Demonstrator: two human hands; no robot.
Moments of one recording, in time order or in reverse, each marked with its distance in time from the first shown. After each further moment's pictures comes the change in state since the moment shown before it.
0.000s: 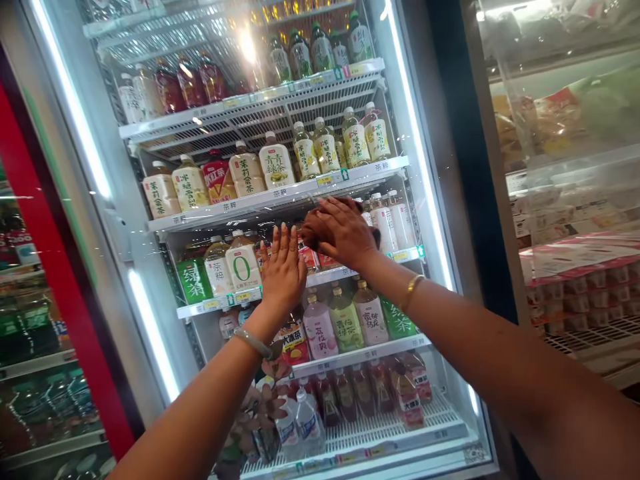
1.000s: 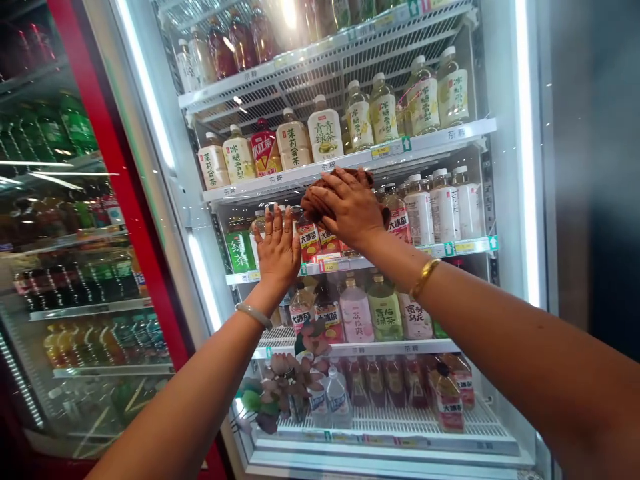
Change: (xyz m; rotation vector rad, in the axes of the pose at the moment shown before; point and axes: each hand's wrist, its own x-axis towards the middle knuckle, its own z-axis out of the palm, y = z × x) left_hand -0.023 -0.107 -0.021 0.078 0.075 -0.118; right_hand 0.057 -0.072 0.051 0.066 0.063 -0.083
